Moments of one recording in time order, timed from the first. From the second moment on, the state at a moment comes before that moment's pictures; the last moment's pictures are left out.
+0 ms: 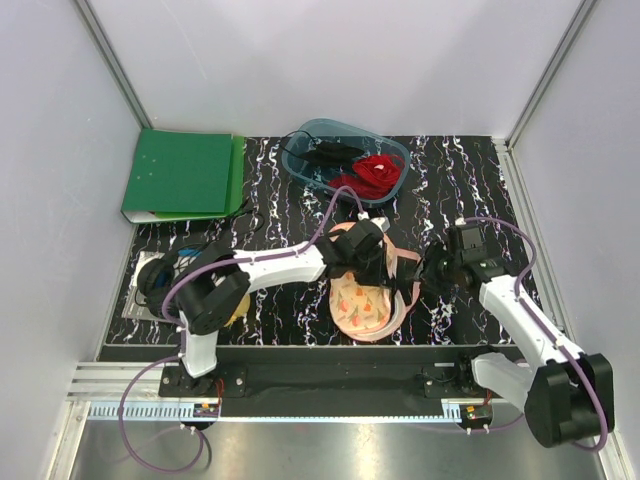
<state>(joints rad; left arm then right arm) -1.00 1.88 1.29 -0.20 0.18 -0.82 0.21 1.06 0.65 -0.55 -0.19 0.73</state>
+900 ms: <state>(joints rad) -0.54 1.49 0.83 -0.03 0.33 -0.70 0.23 0.81 0.39 -0.53 -0.45 1.01</state>
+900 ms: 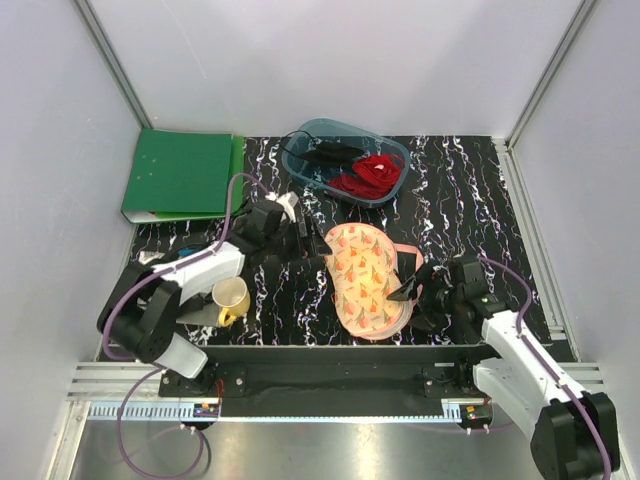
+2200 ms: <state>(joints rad) -0.63 1.58 0.51 0.35 0.34 -0.93 0.20 1.32 0.59 -0.24 -0.22 1.06</state>
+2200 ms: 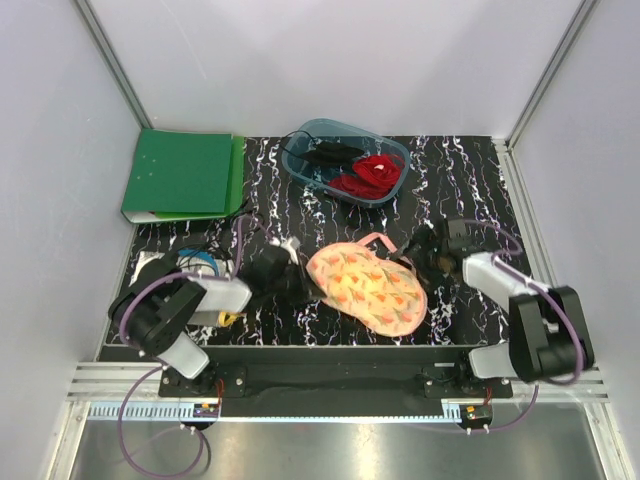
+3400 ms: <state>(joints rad) -0.62 1.20 0.55 0.04 0.31 -0.72 1.02 1.13 0.63 -0.52 -0.16 1.15</state>
